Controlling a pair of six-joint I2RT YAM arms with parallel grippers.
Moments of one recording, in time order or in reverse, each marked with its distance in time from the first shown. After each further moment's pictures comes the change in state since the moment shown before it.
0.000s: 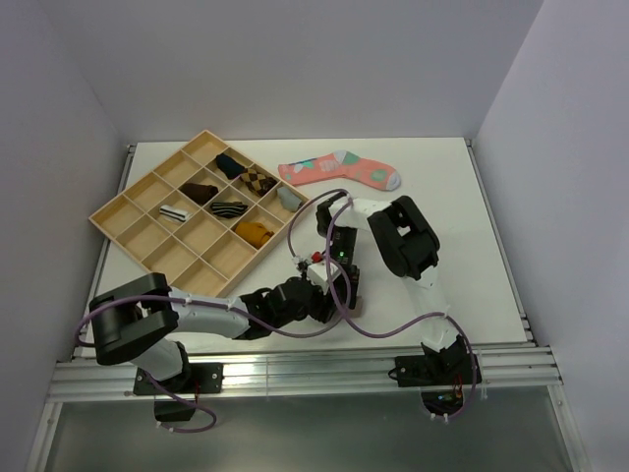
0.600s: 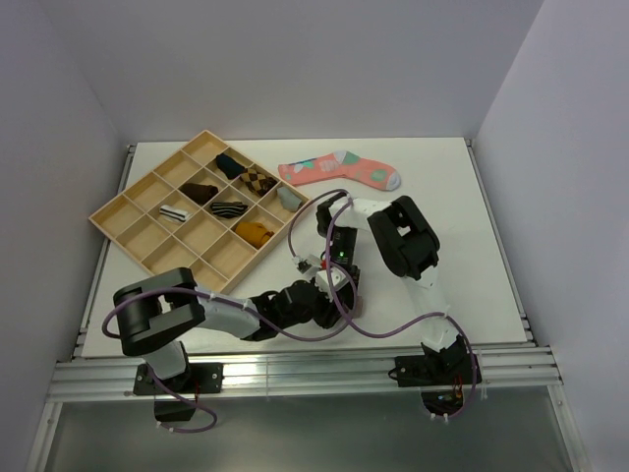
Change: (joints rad) left arm -0.002 0.123 -0.002 0.137 0.136 0.018; right arm -0.004 0.000 -0.006 0.002 0.001 0.021
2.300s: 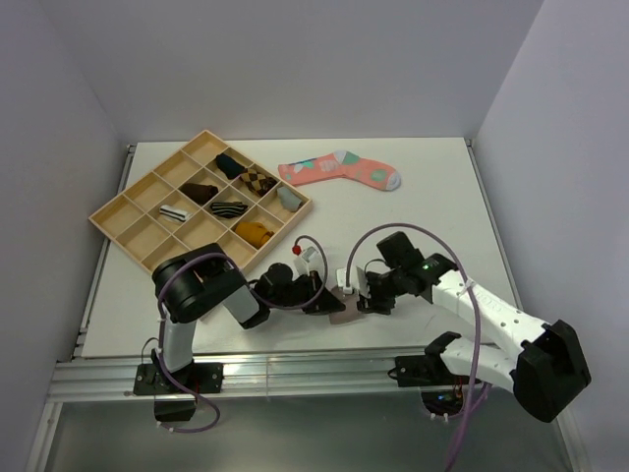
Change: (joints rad) left arm 0.258 0.300 -0.088 0.494 0.515 -0.811; right arm -0.053 -1.218 -0.889 0.780 -0.006 -0.032
